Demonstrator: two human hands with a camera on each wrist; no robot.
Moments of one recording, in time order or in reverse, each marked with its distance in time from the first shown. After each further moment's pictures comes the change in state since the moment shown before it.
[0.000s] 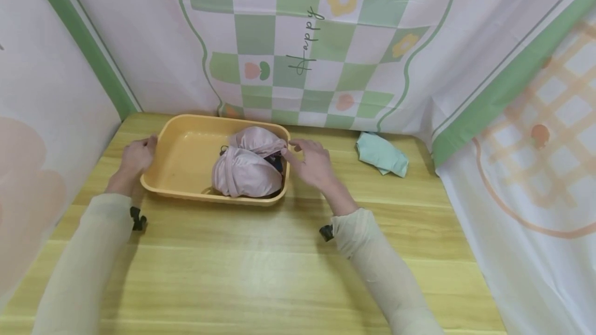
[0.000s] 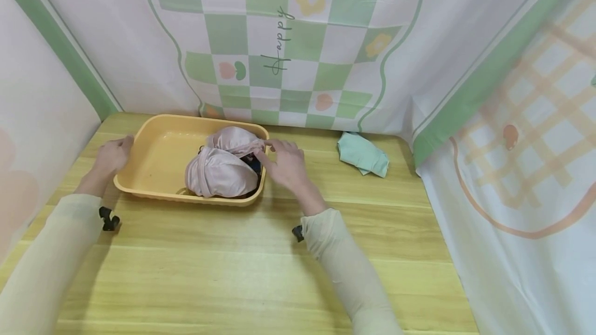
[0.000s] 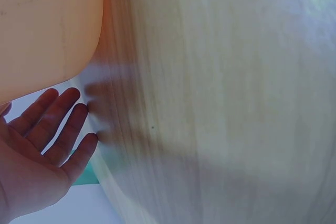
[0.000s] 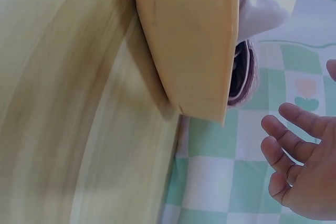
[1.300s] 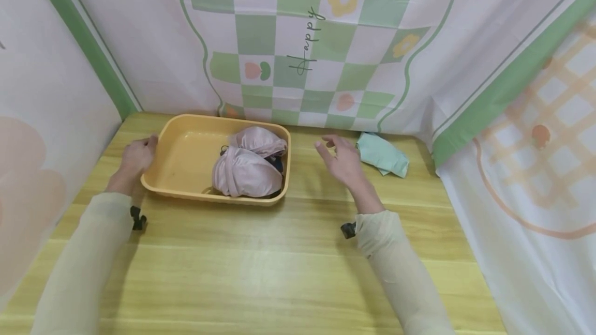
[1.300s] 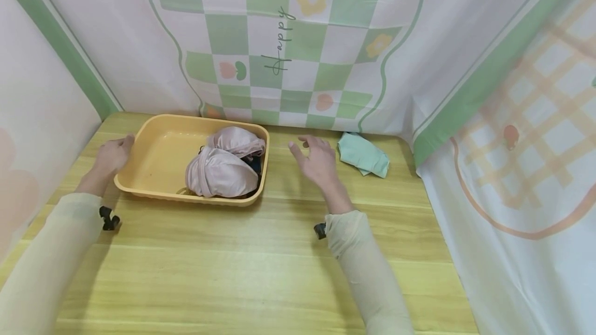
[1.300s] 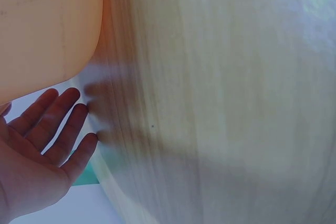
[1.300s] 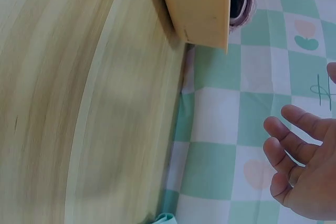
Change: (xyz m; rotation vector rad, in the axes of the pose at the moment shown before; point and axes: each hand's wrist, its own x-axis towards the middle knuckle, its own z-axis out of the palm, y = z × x) left_hand 0.002 -0.001 -0.002 0.001 0.003 -0.005; right_hand -0.011 0.050 -0.039 0.058 0.058 0.094
